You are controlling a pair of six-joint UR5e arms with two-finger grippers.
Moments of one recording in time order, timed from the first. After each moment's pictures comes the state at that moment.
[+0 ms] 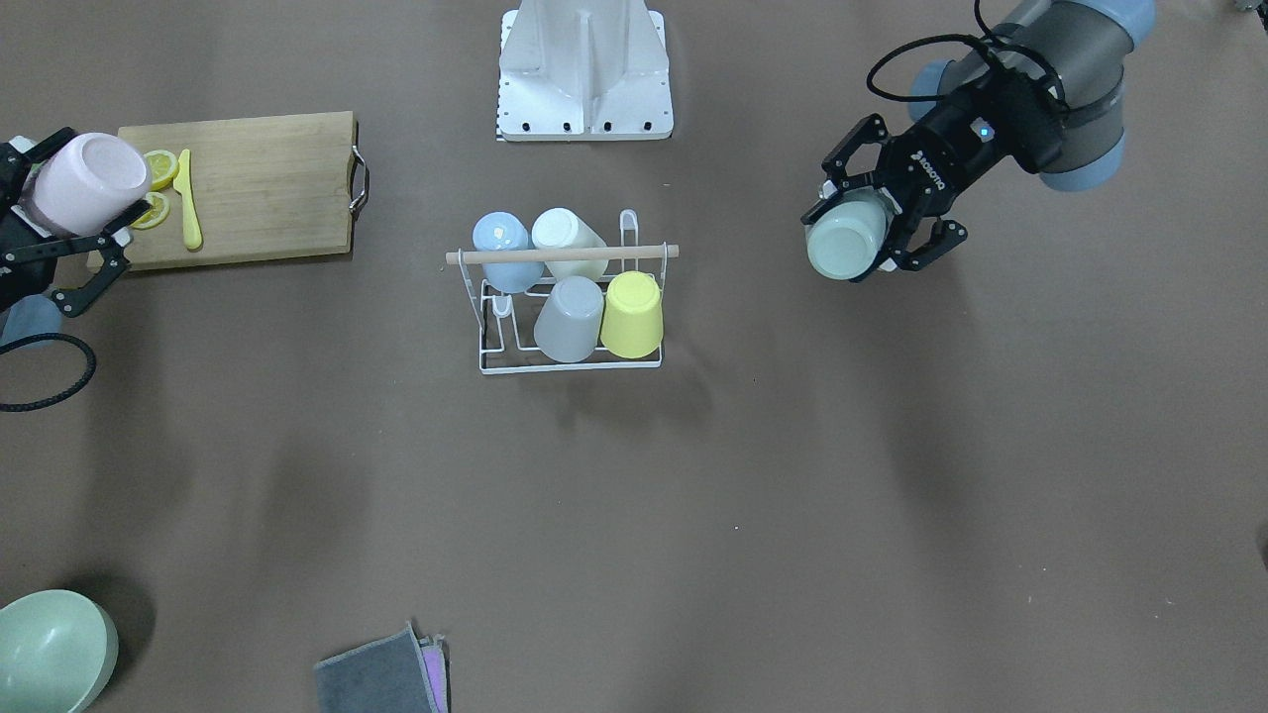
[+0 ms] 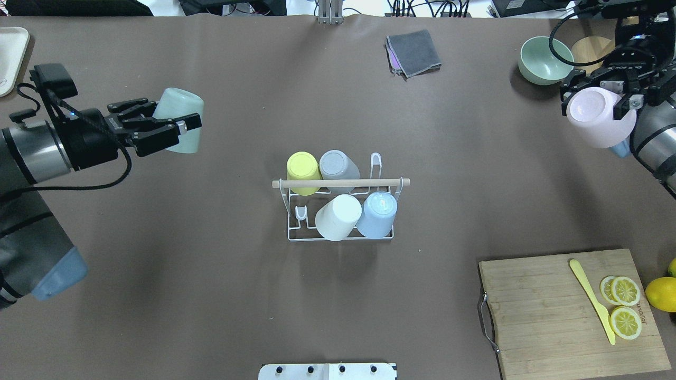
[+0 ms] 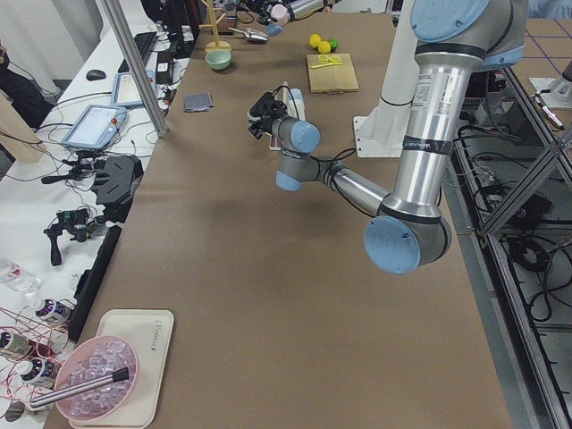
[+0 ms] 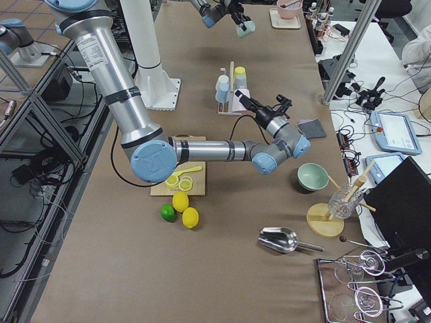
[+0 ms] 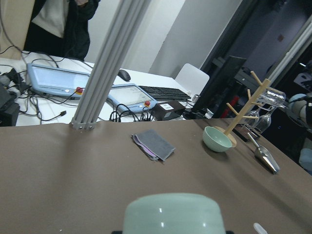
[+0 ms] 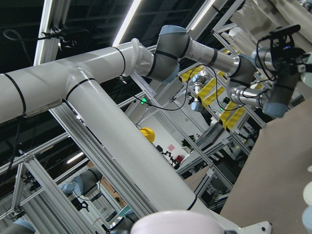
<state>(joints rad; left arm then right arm) -0.70 -1.75 -1.75 -3.12 -1.65 -0.86 1.14 -1.13 1.11 -0.94 3.98 -0.70</state>
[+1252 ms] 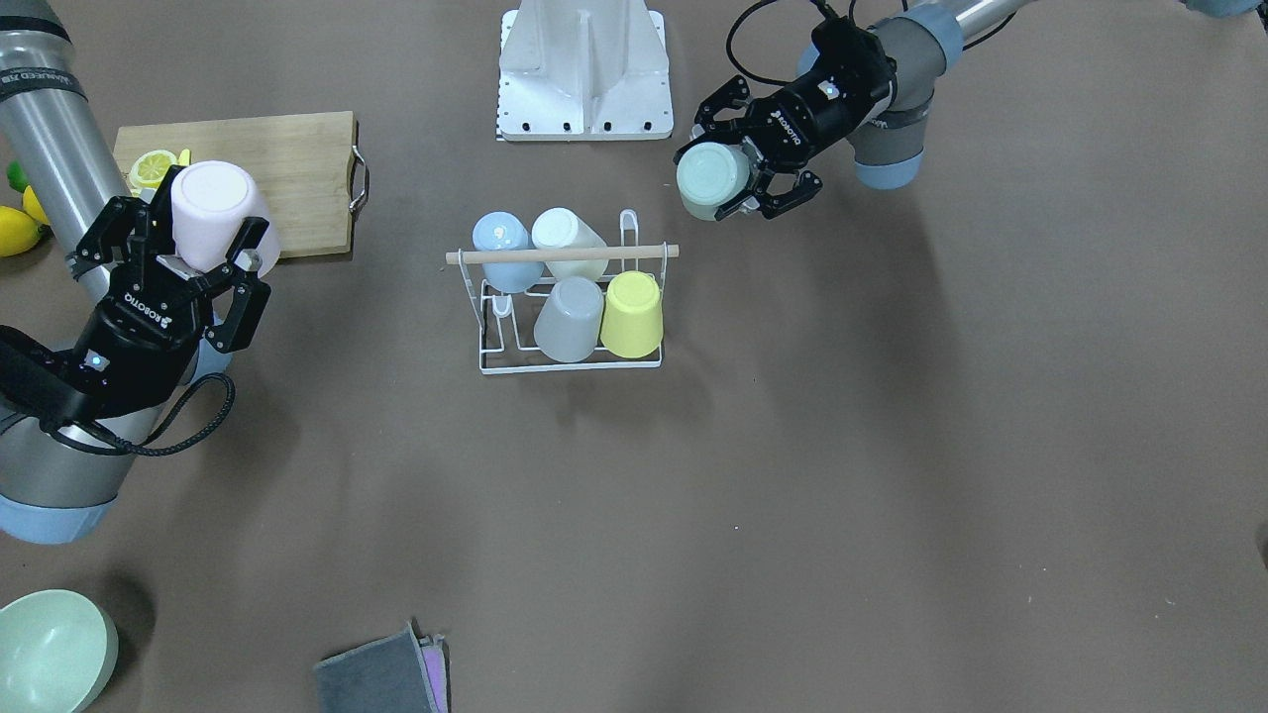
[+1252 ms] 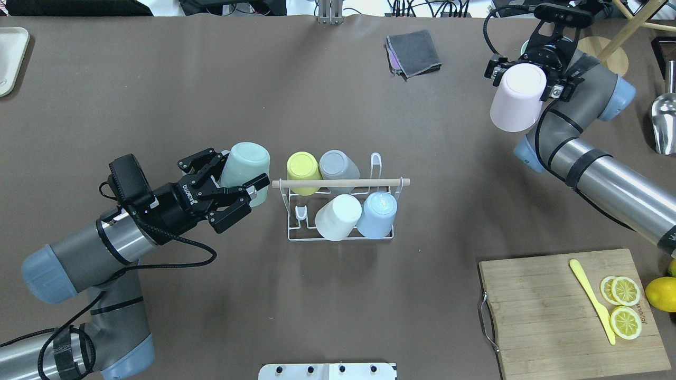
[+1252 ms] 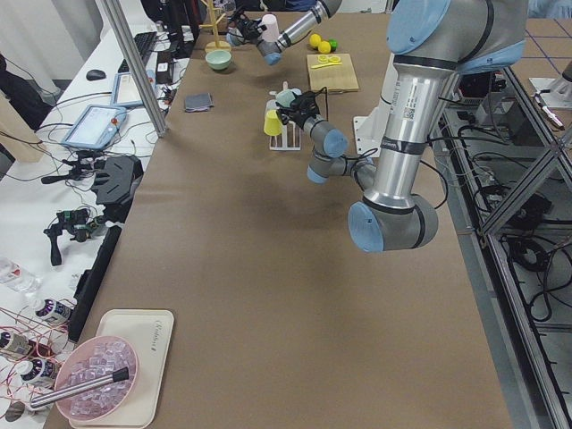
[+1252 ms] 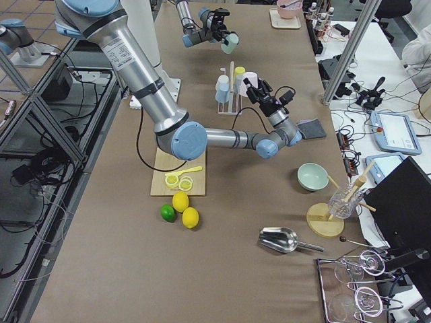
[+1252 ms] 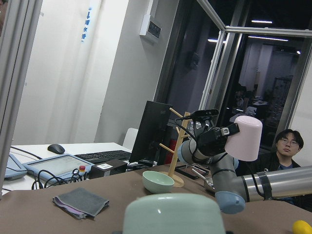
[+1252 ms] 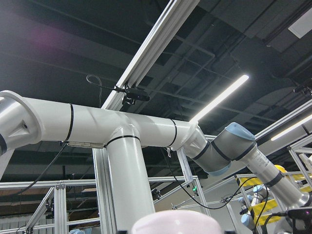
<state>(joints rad) -0.37 -1.87 -1.63 -3.39 -1.26 -0.50 0.95 -0.91 0.83 -0.94 4.32 -1.28</state>
